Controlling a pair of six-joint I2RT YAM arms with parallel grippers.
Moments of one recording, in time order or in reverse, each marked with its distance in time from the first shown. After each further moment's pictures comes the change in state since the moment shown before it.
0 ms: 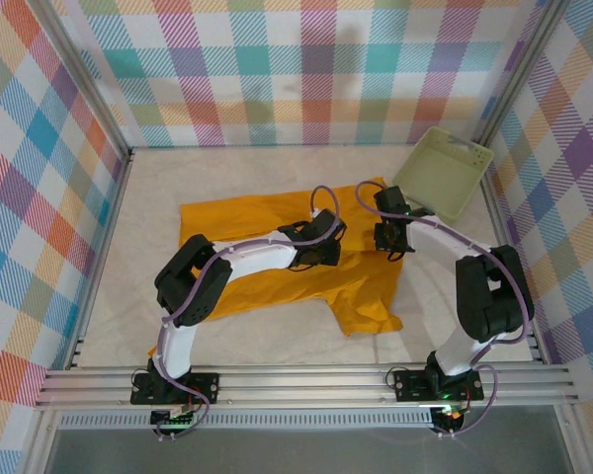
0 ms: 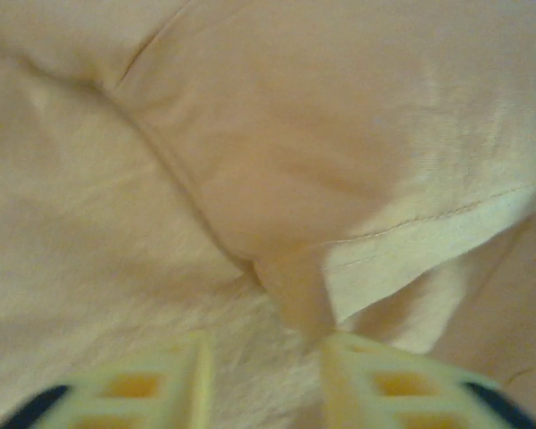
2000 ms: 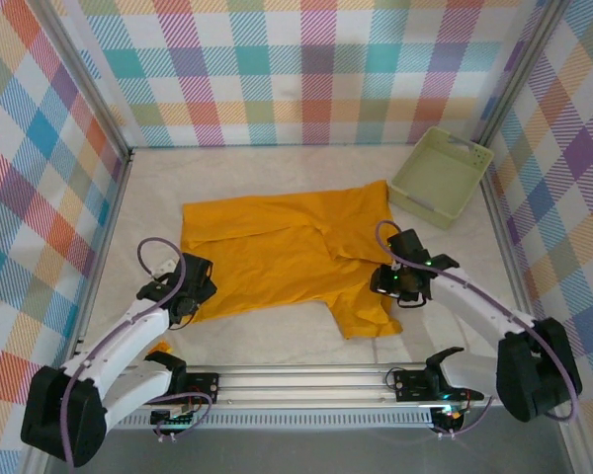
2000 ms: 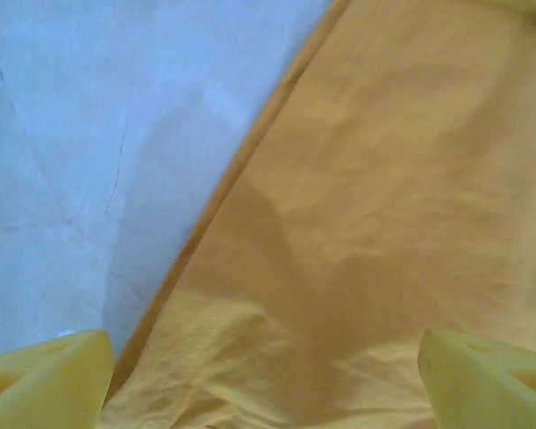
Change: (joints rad) left arm 0.523 -1.015 -0.891 -0.317 -0.211 -0.409; right arm 0.071 -0.422 -0.386 -0.048 -0.340 0.191
